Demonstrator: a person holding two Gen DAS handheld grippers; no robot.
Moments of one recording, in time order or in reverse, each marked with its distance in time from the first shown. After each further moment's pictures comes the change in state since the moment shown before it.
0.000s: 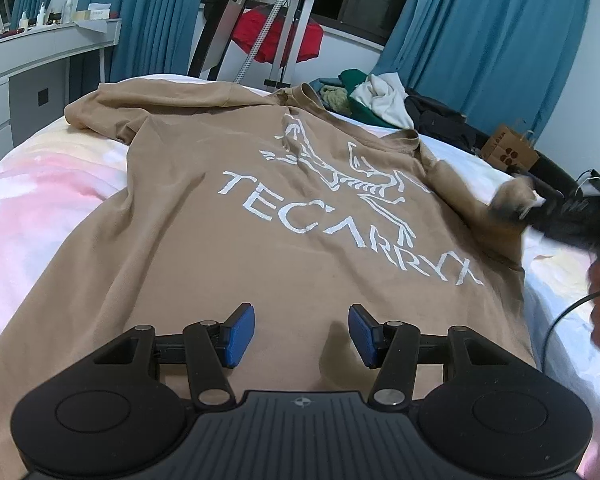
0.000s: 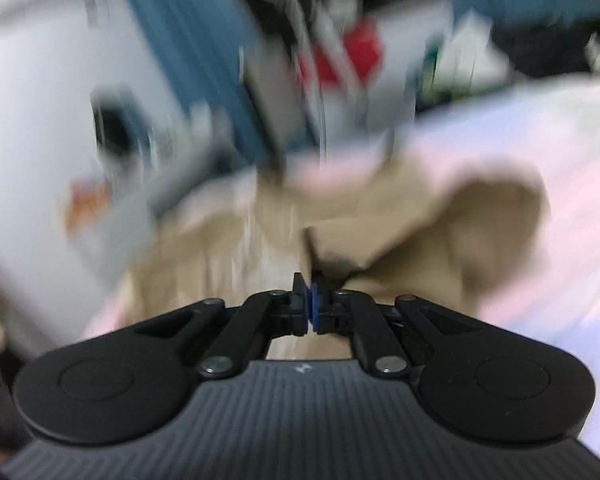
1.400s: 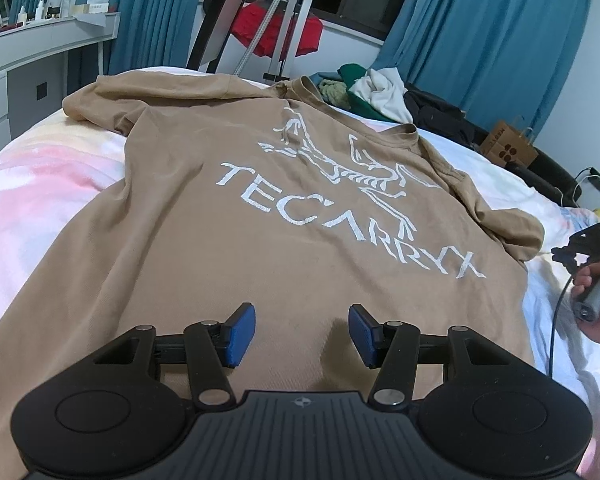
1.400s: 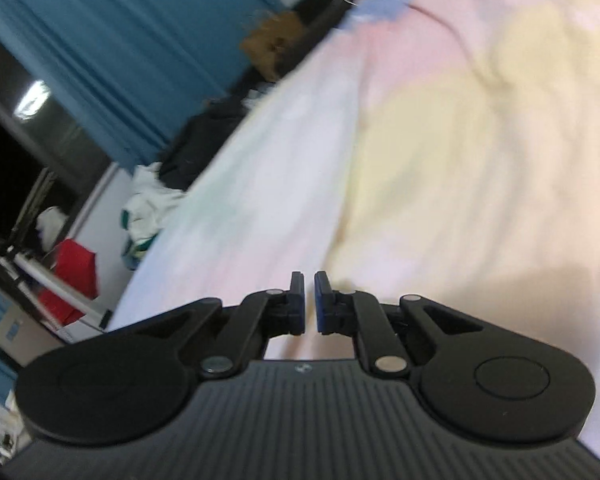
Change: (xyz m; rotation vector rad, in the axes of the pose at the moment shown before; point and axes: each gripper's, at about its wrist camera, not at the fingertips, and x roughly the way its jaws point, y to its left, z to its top) left arm 0.003 0.004 -0.001 -0.003 0.019 -0.009; right arm -0.062 -0.196 -0.017 0.789 -0.558 -0.590
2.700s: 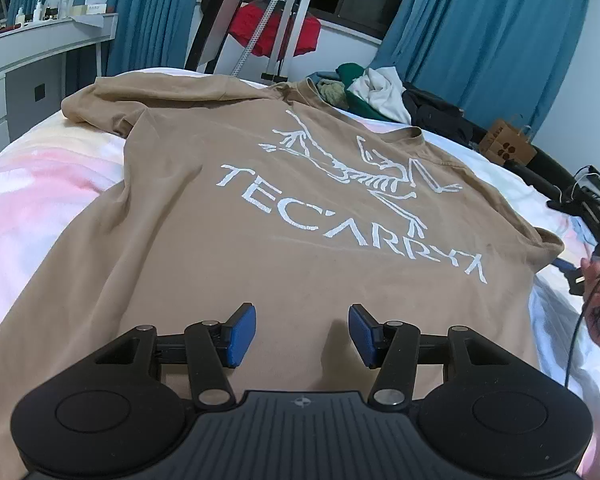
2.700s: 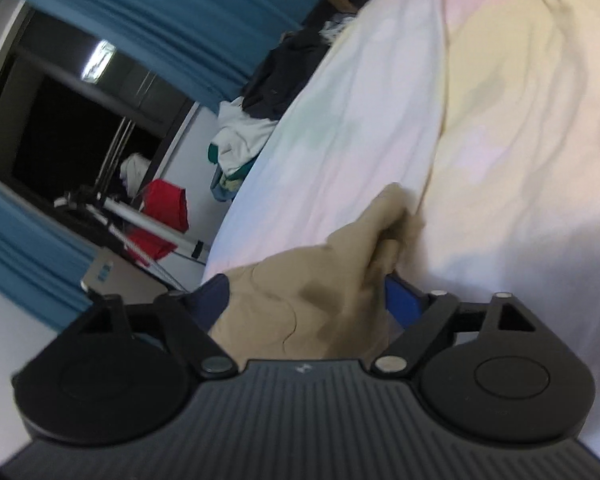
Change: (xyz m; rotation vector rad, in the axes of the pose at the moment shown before) left arm -0.002 0.007 0.005 0.010 0.005 -0.007; right arm -0.049 0.029 -0.037 -0.007 0.205 0.254
